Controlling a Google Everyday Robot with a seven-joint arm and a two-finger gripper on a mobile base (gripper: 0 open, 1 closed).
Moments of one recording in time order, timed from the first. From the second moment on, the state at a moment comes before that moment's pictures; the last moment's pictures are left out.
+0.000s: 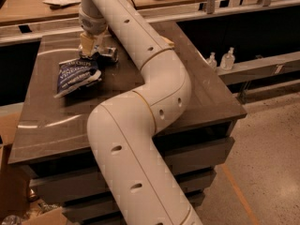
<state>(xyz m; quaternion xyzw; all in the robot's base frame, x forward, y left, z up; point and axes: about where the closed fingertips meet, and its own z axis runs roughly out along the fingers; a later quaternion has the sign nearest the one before) 0.784 0.190 0.863 -0.55 0.81 0.06 0.18</state>
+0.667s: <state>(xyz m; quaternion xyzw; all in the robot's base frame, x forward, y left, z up) 0.782 0.195 0.861 -0.56 0.81 0.06 0.18</state>
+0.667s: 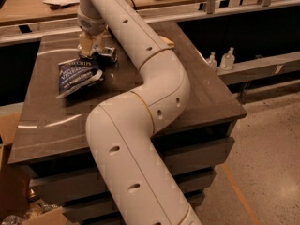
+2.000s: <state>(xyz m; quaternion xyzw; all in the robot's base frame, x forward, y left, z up) 0.782 0.190 0.865 -0.55 0.81 0.06 0.18</state>
